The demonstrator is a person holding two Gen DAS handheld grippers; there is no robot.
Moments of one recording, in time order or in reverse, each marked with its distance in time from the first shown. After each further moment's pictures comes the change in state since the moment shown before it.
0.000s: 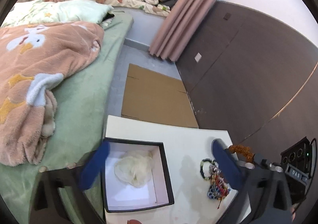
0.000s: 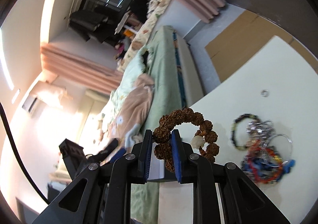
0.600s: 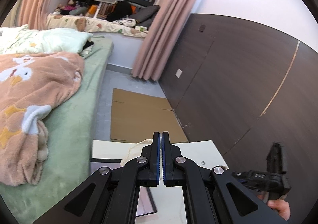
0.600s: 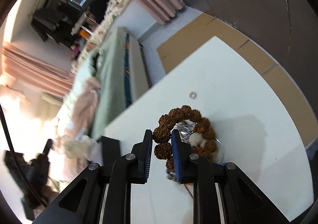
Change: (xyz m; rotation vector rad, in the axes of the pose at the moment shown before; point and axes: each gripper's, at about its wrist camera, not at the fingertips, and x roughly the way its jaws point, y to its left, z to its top) left arm -0.023 -0.035 0.002 0.138 -0.132 -0.078; right arm -0.038 -0.059 0.009 0.062 -0.023 -0.327
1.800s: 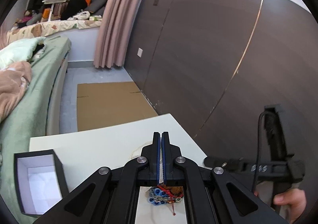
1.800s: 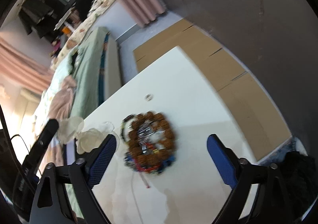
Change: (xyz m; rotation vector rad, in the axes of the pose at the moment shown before) left arm 0.062 -0.130 -0.052 0.228 0.120 -0.157; right arm -0.044 -0.024 0.001 -0.059 0.019 -0.211
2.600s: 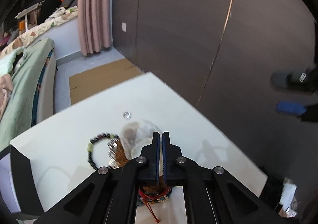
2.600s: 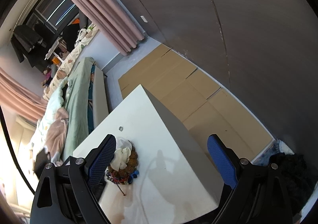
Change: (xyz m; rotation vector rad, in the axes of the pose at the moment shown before) left arm 0.091 -0.062 -0.051 0.206 0.196 0.052; right arm -0.082 -0.072 0.013 0.122 -0.189 -0.077
